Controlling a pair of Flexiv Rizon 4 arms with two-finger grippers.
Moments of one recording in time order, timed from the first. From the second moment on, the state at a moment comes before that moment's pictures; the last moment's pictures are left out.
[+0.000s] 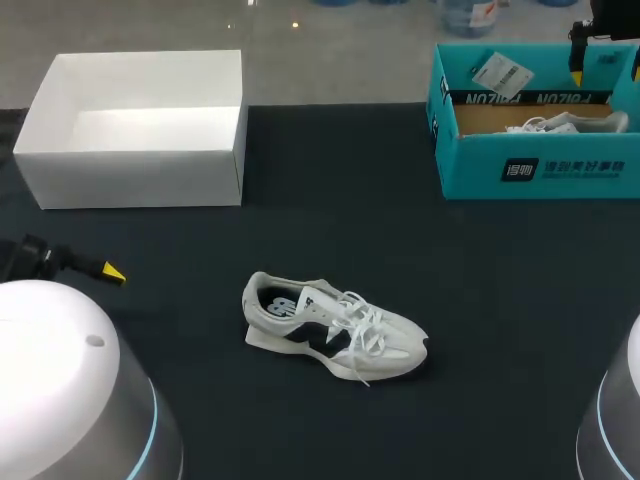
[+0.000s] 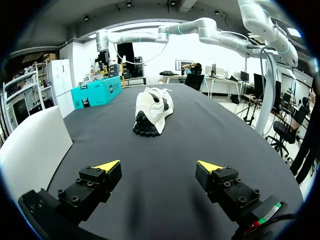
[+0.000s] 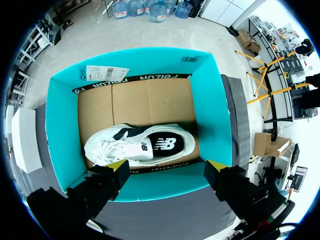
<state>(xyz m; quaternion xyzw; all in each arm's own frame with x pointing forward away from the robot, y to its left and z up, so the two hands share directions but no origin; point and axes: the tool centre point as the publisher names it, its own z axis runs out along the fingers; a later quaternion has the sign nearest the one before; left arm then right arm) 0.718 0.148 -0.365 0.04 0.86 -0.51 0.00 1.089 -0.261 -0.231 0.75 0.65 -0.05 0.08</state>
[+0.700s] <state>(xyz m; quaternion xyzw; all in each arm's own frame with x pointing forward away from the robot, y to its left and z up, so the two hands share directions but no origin) 0.712 0.130 -0.363 0.07 0.86 -0.51 0.02 1.089 -0.261 -0.231 0.75 0.65 -0.05 0.08</state>
